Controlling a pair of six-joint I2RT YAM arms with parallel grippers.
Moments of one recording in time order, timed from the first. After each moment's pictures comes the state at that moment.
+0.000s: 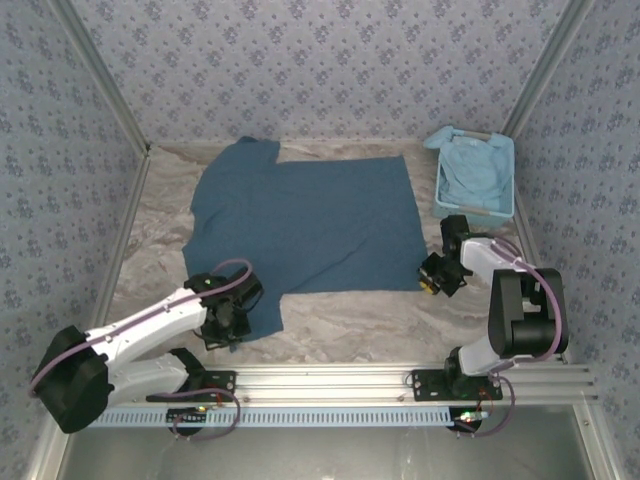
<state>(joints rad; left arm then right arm) -0.76 1.09 0.62 -1.12 -0.01 -1.07 0.04 1.50 0.78 -0.71 -0.18 0.76</state>
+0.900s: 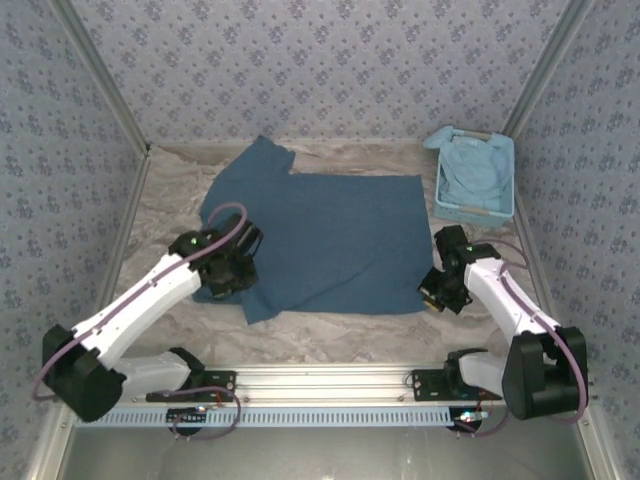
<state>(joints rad) -0.62 1.22 1.06 -1.13 -0.11 -0.92 0.13 1.21 0.75 -1.02 -0.11 0.77</state>
